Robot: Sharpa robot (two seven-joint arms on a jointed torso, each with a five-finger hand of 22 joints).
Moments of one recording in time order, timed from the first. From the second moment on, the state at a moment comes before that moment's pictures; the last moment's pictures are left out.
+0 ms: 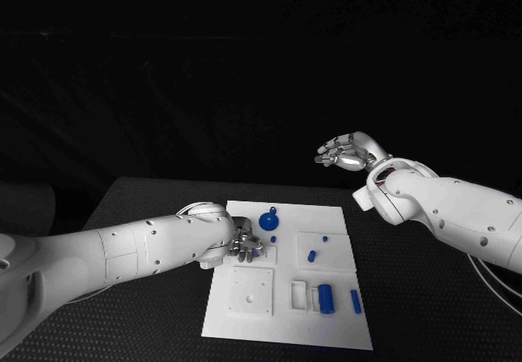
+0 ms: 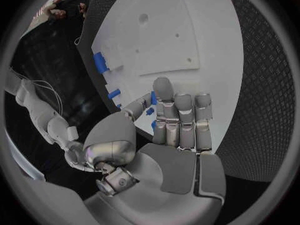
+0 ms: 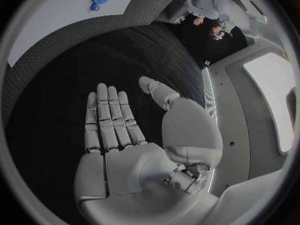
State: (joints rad) left arm 1.25 -0.50 -0.23 1.20 -1.06 0.08 -0.45; left_hand 0.69 0.07 0.66 -0.17 0.32 1.22 -0.01 0.49 0.76 1.42 -0.08 0.69 0.50 1.12 -0.14 1.27 0.65 0.02 0.87 -0.11 0.99 1.31; right arm 1.25 -0.67 0.04 1.23 -0.83 -0.46 0.07; right_hand 1.01 -0.18 0.63 -0.22 0.33 0.83 0.20 0.31 0.40 0.97 0.16 0.37 0.07 0.92 0.13 0.39 0.48 0.24 0.57 0.24 0.37 1.12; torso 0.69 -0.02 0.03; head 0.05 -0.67
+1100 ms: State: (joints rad) left arm 1.24 -0.50 -0.23 1.19 -1.05 0.09 -0.47; left_hand 0.64 -0.10 0.65 -0.10 0.05 1.22 -0.01 0.47 0.79 1.41 -0.08 0.68 0.51 1.12 -0.14 1.27 0.64 0.02 0.87 -0.11 0.99 1.31; right arm 1.24 -0.67 0.04 1.22 -0.83 -0.45 0.07; right_hand 1.01 -0.18 0.63 -0.22 0.33 0.83 0.20 0.31 0.40 0.97 0.16 0.36 0.07 0.92 0.13 0.39 0.48 0.24 0.57 0.24 0.37 1.12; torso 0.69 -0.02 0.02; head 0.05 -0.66
